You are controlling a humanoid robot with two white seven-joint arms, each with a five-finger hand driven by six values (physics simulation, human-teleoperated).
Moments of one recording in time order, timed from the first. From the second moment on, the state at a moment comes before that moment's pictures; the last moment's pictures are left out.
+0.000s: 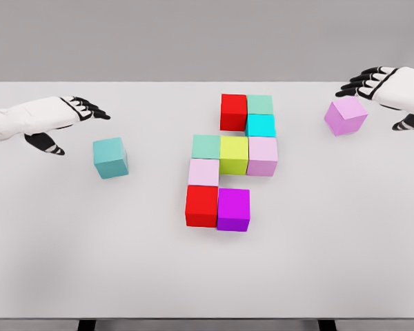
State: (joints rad) left arm -0.83 0.91 -0.90 -1.22 -0.34 -0.61 -0.29; right arm -0.56 -0.96 0.30 -1.53 0.42 -0.61 0.61
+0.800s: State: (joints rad) left arm -0.83 0.84 -0.92 -1.28 -0.61 -0.61 -0.29; right arm -0.77 -0.81 0.52 -1.31 0.40 -0.55 0.61
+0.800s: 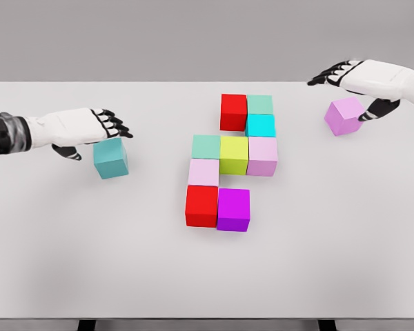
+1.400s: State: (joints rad) left arm -0.82 0.80 -0.94 -1.28 -0.71 -0.61 -0.29; right arm -0.89 -0.74 0.66 -1.06 0.46 -0.56 0.61
